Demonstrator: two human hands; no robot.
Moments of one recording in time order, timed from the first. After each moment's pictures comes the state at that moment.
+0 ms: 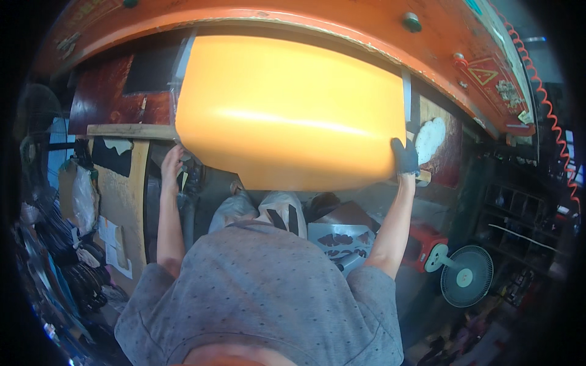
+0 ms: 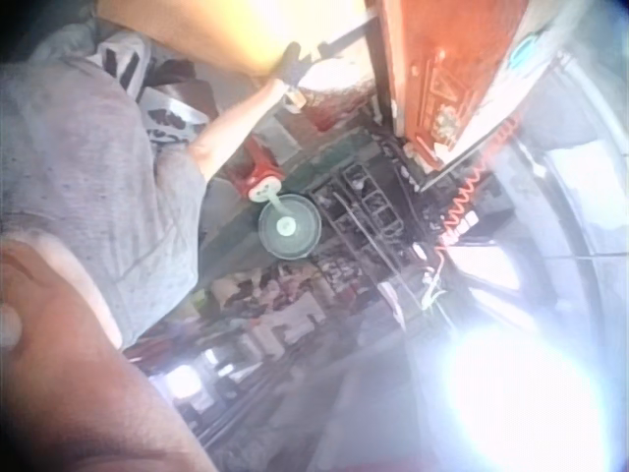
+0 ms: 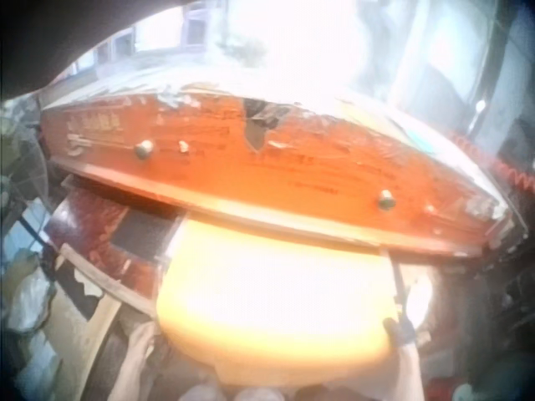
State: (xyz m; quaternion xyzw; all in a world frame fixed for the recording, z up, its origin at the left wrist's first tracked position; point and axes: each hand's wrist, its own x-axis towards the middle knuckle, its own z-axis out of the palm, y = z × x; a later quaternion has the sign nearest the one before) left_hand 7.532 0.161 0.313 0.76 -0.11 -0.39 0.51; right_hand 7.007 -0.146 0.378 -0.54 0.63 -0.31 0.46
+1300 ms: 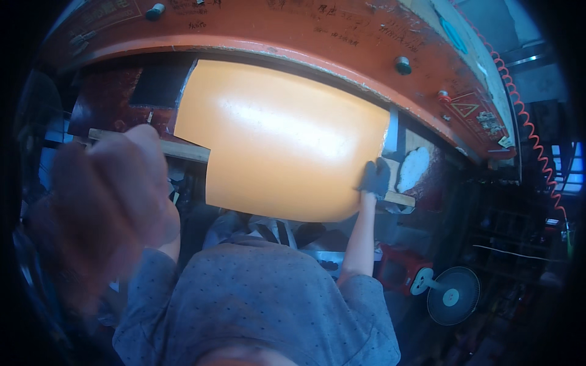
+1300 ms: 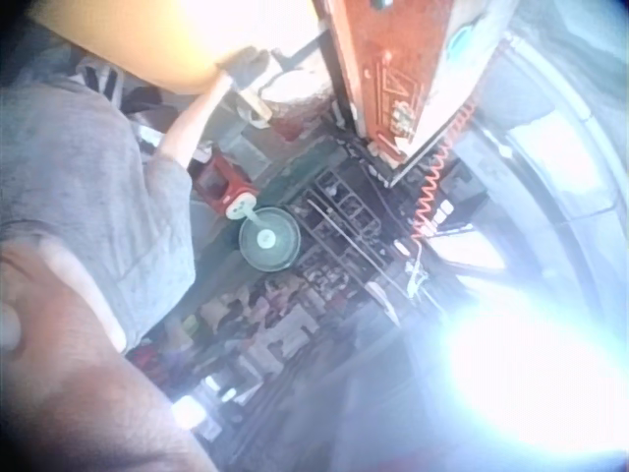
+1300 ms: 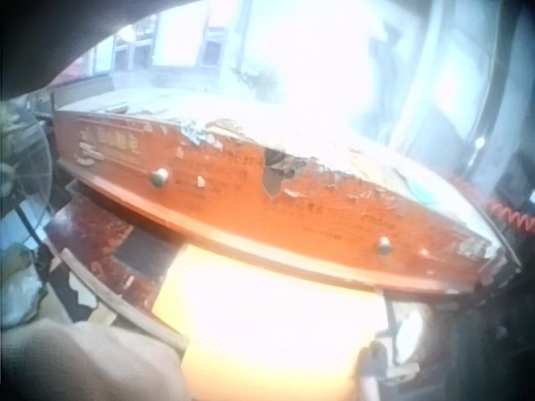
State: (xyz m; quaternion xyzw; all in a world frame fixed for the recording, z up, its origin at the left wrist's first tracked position) left_hand 7.464 0.064 0.662 0.10 -0.73 -0.25 0.63; right_hand 7.064 -0.136 0.335 -0.52 0.69 -0.43 0.27
